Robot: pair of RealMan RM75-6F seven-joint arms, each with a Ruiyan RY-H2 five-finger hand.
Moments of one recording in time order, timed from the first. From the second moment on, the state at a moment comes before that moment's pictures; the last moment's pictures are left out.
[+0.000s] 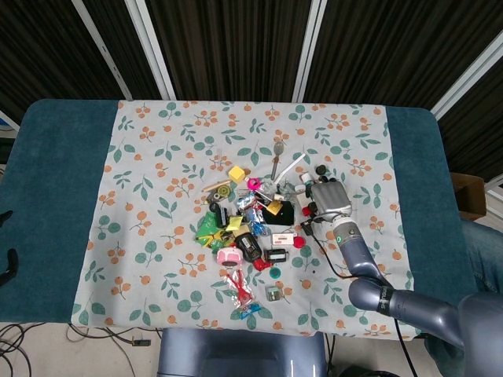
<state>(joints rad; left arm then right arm) -0.05 -1.04 -0.08 -1.66 1.43 1.51 -0.08 0.87 -1.58 0.23 -1.27 -0.74 0.85 -0.55</state>
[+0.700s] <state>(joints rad) -0.05 -1.03 -0.09 -1.66 1.42 1.51 -0.08 0.88 -1.62 0.21 -1.19 -0.74 0.83 -0.53</state>
